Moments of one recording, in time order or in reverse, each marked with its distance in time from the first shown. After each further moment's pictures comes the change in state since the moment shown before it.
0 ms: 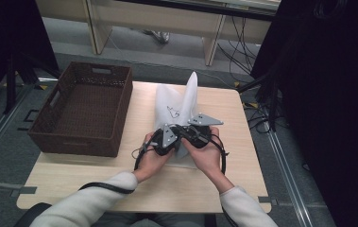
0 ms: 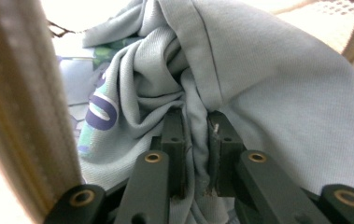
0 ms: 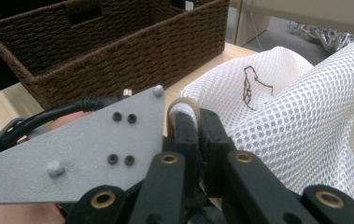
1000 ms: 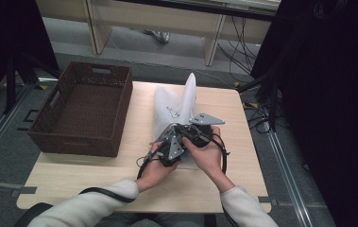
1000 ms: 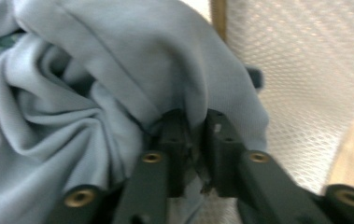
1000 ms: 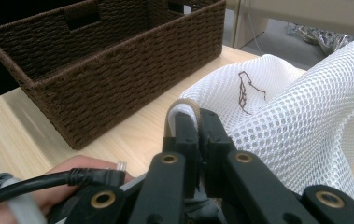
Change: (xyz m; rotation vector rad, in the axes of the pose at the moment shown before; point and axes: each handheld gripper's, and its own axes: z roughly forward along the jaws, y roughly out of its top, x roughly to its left) left arm -0.033 -0.007 0.001 0.034 -0.129 0.054; right arm 0.001 0.002 -0.002 -0.030 -0.010 0.037
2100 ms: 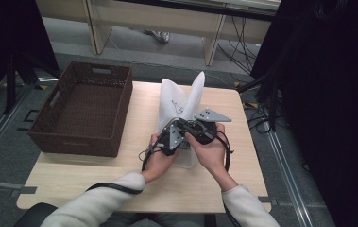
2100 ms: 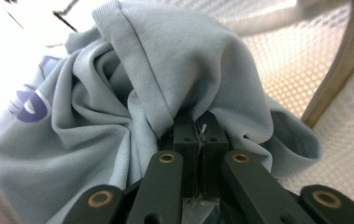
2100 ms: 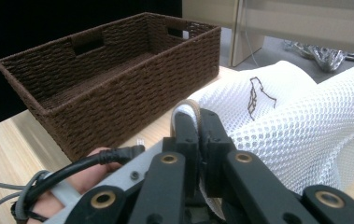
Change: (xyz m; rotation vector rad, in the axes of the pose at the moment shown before) left arm 0.020 0.015 0.011 -0.043 0.171 -0.006; right arm -0.004 0.014 -0.012 -0.060 0.018 0.004
